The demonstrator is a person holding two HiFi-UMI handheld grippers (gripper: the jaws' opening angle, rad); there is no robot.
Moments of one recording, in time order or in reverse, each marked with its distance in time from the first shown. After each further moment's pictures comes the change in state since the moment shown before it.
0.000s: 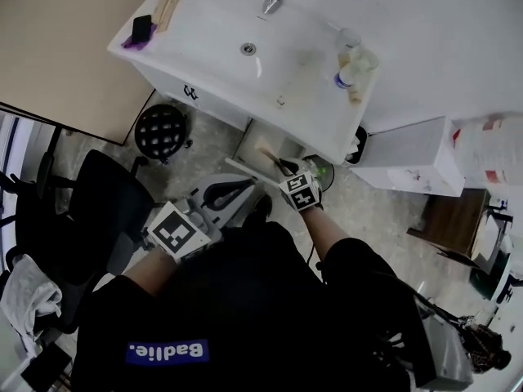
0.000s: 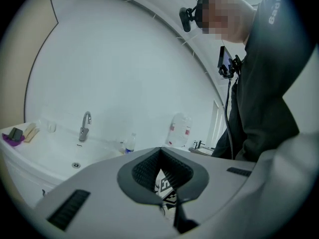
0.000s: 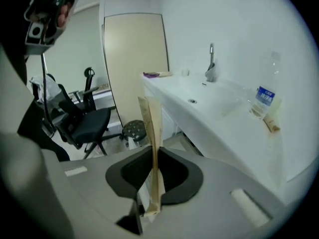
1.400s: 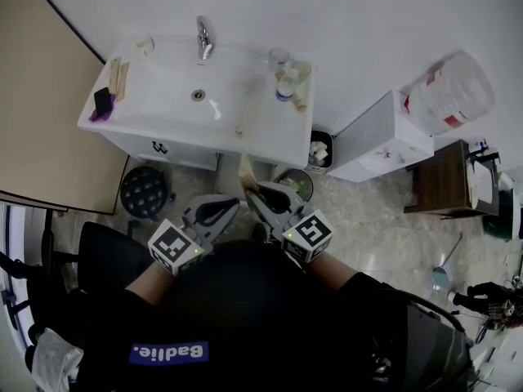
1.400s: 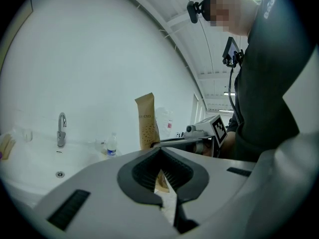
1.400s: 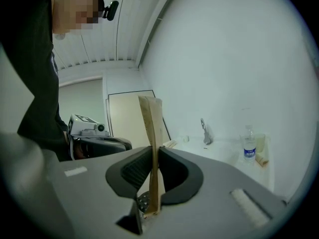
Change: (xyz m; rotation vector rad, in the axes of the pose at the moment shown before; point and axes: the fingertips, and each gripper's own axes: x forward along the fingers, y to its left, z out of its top) left arm 0.019 -0.038 0.008 0.116 0.064 -0.215; right arm -0.248 0.072 0.186 0.227 -0.740 0.036
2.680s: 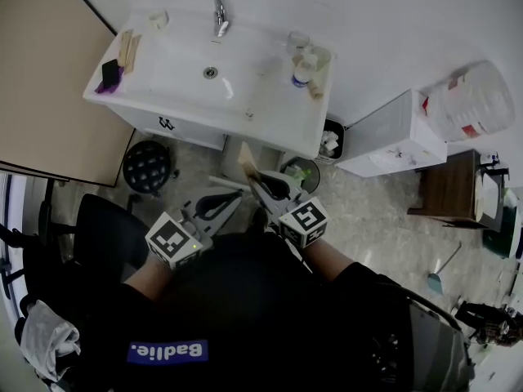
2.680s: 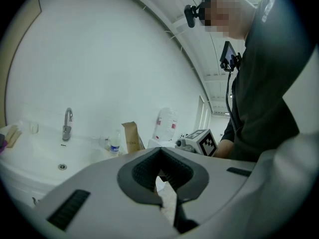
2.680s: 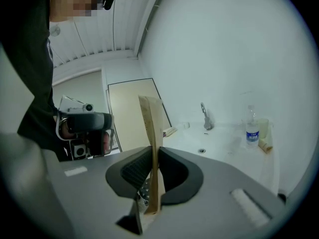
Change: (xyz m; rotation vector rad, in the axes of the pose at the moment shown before) left arm 0.000 -0.003 -0.011 -0.071 -0.022 0.063; right arm 0.015 -0.027 -0.065 0.004 0.127 0.035
